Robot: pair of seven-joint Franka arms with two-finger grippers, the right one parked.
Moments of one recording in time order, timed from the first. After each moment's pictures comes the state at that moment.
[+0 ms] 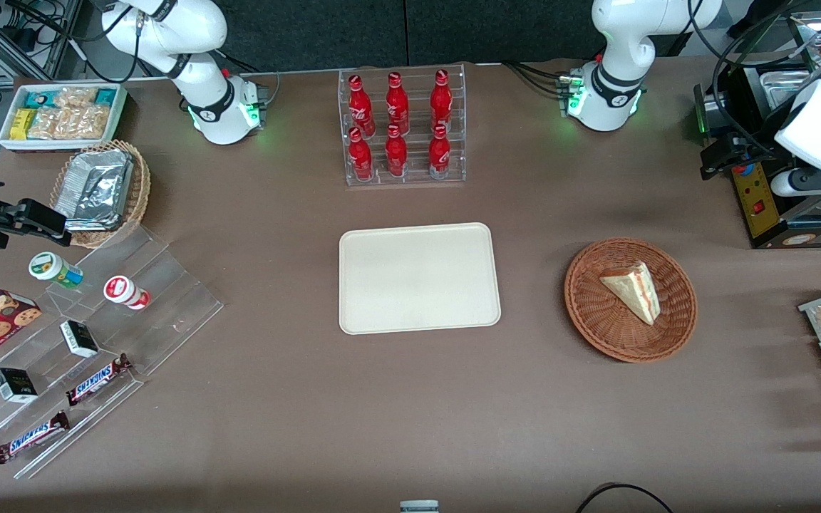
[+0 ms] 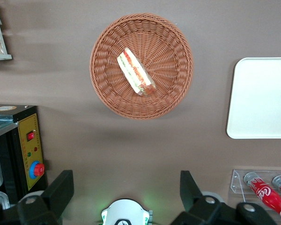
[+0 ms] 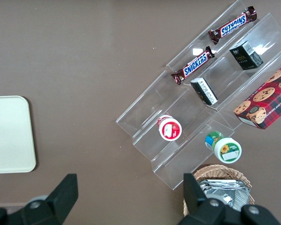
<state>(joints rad) -0.01 -0.11 -0.06 -1.68 -0.01 1.45 -0.11</state>
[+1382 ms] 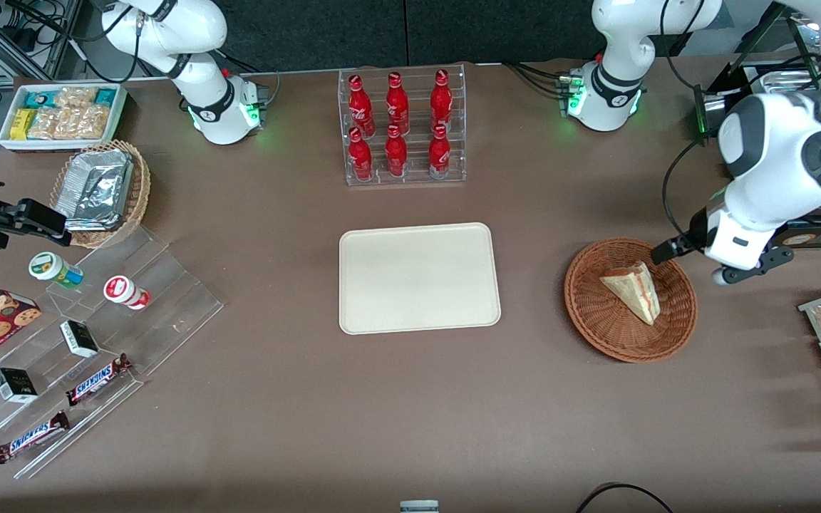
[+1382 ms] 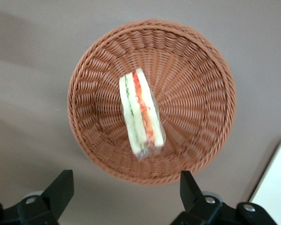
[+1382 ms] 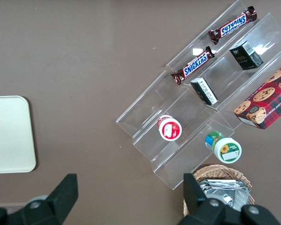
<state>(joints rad) -0.01 0.03 -0.03 -2.15 -0.02 2.13 -0.46</state>
